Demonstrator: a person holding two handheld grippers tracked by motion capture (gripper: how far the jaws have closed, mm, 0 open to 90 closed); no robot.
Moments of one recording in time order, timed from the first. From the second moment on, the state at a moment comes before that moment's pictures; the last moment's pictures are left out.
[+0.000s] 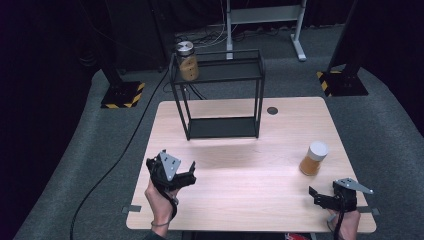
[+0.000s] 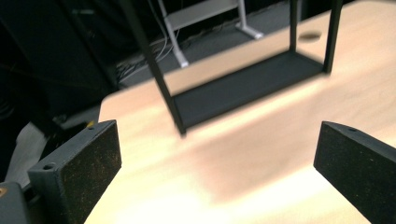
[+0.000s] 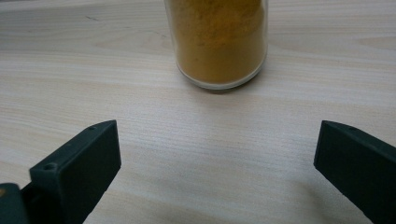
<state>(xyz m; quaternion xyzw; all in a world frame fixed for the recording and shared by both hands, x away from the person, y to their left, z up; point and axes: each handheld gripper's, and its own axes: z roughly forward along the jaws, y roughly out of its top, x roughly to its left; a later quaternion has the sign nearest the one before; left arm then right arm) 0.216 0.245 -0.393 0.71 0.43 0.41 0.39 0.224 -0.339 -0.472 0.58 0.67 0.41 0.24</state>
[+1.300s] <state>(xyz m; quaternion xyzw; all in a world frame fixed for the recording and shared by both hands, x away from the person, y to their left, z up) 0.256 0.252 -0.464 0.75 0.52 0.27 0.32 0.223 -0.334 -0.472 0.58 0.67 0.40 0.25</state>
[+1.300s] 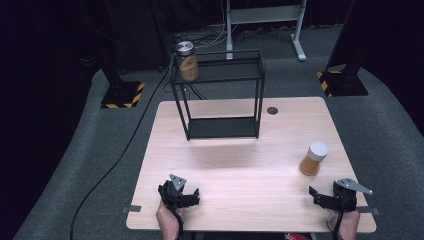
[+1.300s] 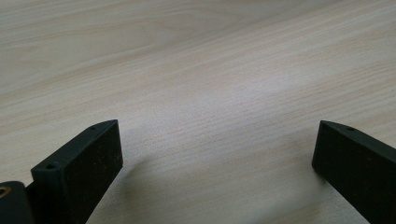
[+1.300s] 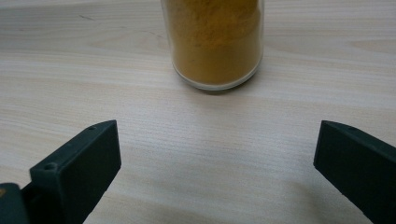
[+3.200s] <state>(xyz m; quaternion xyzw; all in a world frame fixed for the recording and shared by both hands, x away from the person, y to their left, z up) 0.258 0.262 -0.465 0.74 0.52 0.25 0.34 0.271 -0.292 -0.468 0.53 0.59 0.47 0.39</state>
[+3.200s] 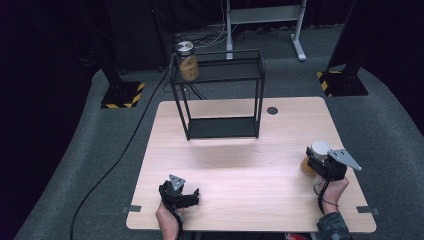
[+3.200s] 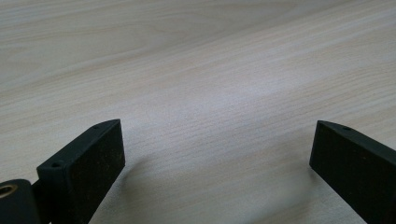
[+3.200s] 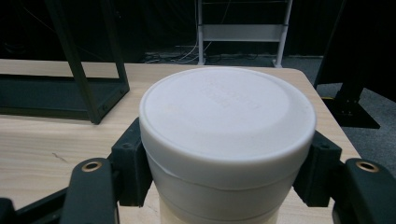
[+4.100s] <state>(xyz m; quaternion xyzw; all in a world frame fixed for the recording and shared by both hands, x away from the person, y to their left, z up) 0.261 0.260 -0.463 0.76 0.51 0.25 0.33 0.274 -0.294 -0.415 0.51 0.60 0.49 0.38</state>
